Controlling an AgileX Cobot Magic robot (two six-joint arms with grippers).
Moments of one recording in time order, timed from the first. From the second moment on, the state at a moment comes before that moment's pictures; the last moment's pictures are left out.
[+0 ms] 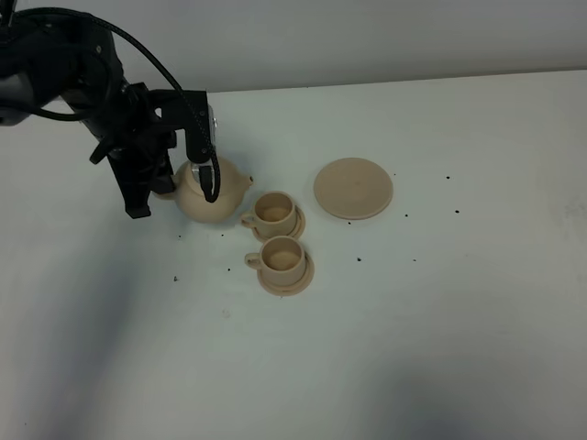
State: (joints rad) left arm -0.23 2.05 -1.60 -0.04 0.91 1.27; right arm 0.06 -0.01 -0.49 0.12 1.07 -0.07
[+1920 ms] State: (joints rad) left arm -0.35 2.08 -1.60 0.23 0.76 1.34; right arm 0.06 -0.01 -0.49 0.12 1.07 -0.07
